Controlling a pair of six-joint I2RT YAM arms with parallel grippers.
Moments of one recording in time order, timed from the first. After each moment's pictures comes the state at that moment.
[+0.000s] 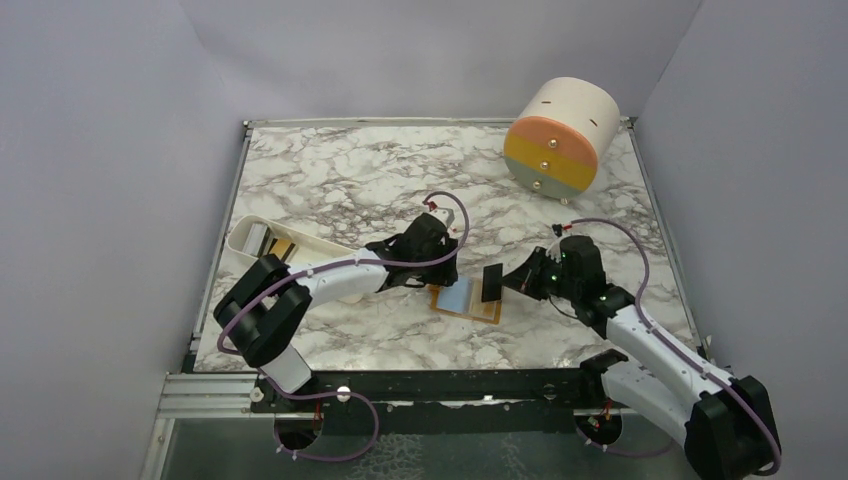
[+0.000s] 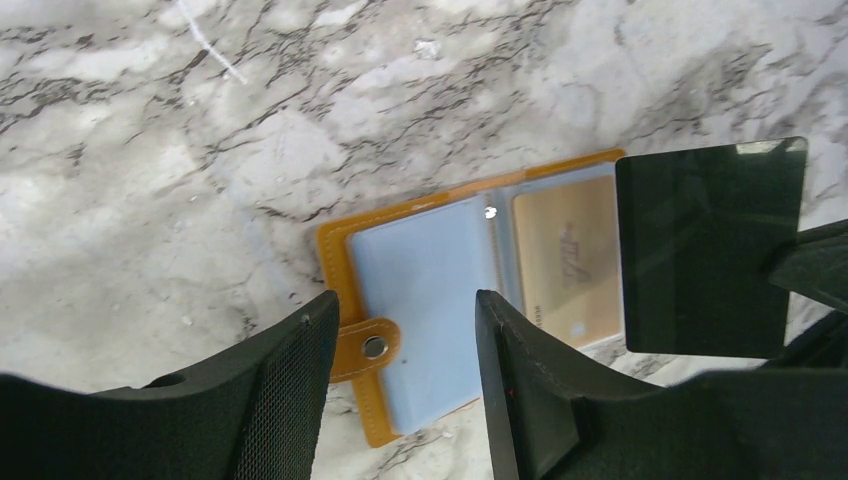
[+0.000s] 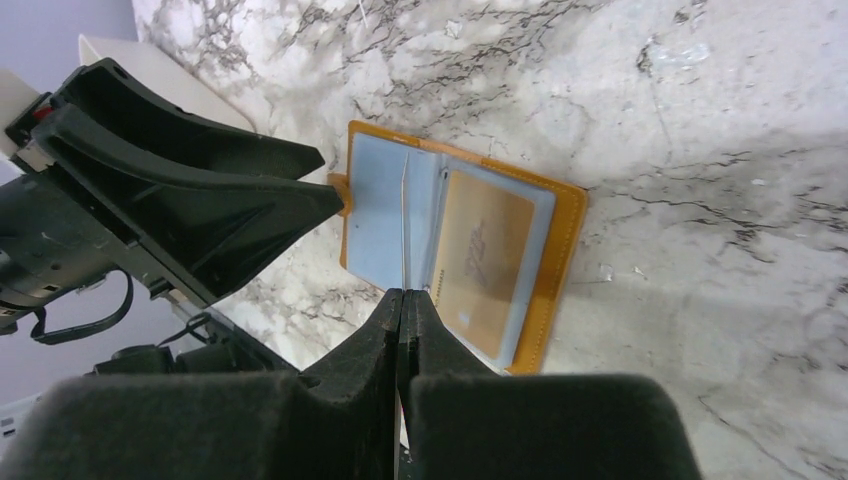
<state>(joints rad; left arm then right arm) -0.84 1.60 0.91 -0.11 0.03 -0.57 0.38 0.87 0.41 -0.16 -0.29 0.80</state>
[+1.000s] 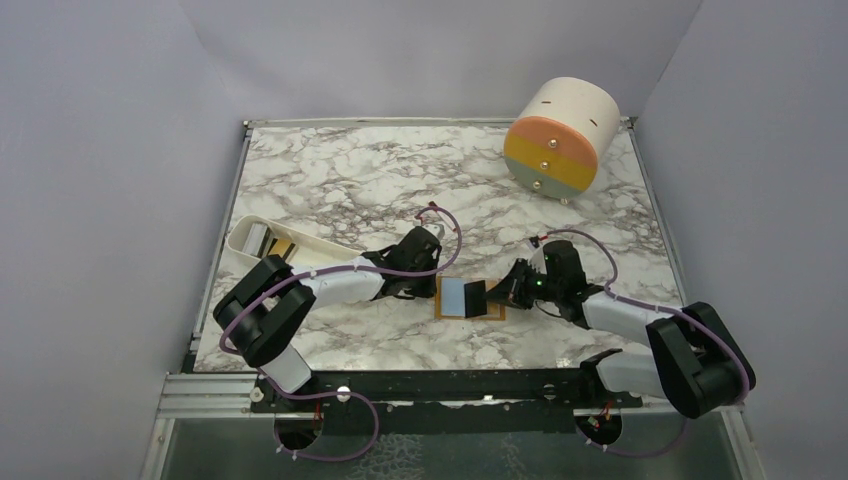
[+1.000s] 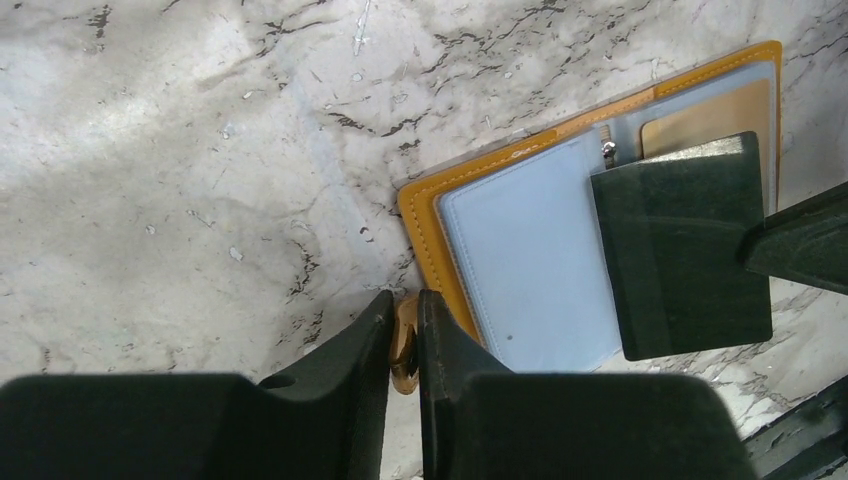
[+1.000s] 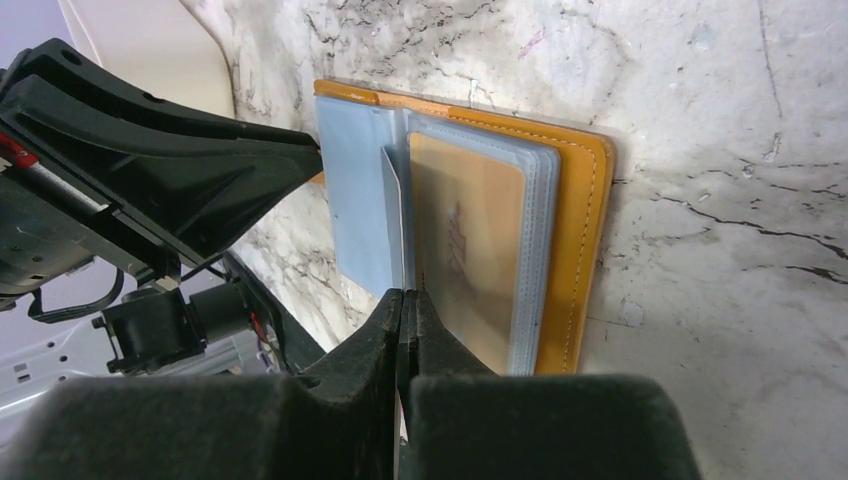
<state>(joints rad) -0.83 1.60 0.80 -0.13 0.01 -0.55 0.38 1.25 0.30 0.25 -0.53 0.86</state>
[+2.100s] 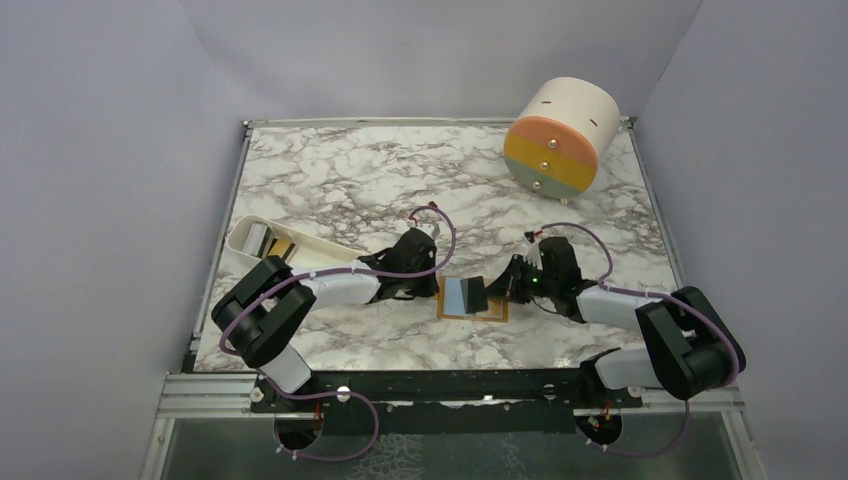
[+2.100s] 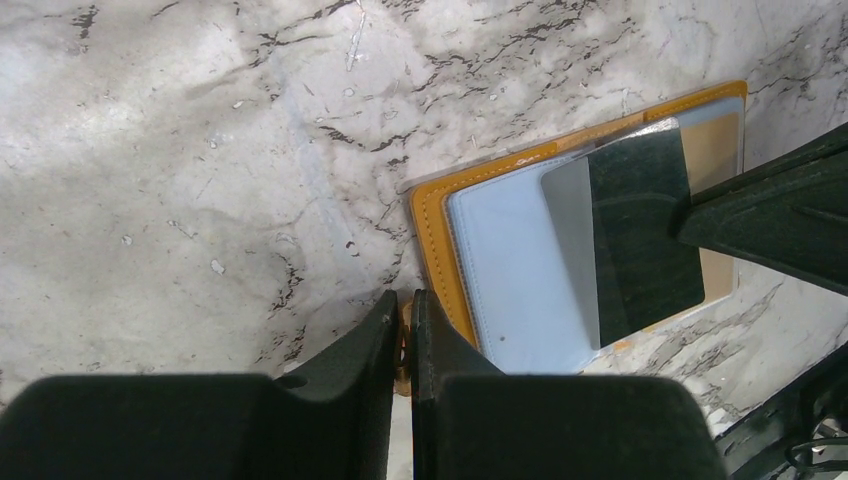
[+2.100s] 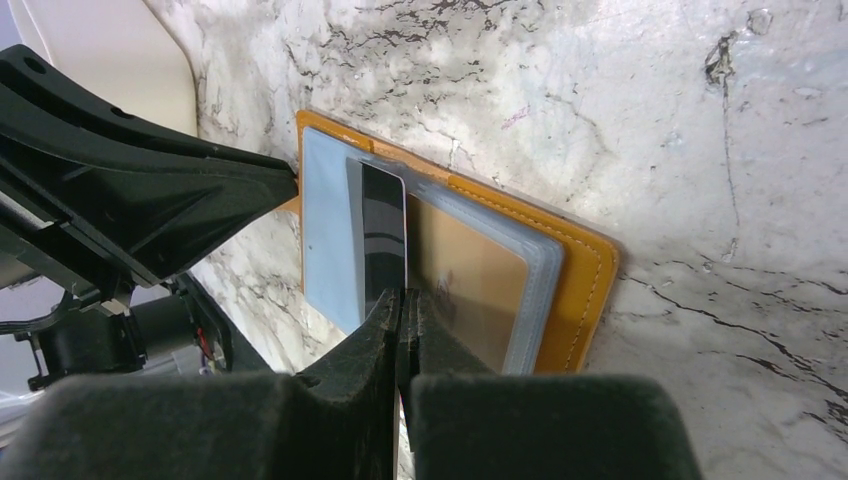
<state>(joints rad) -0.82 1.60 0.75 -0.01 0.04 -0.62 0.38 1.35 0.33 0.30 -0.49 0.74</state>
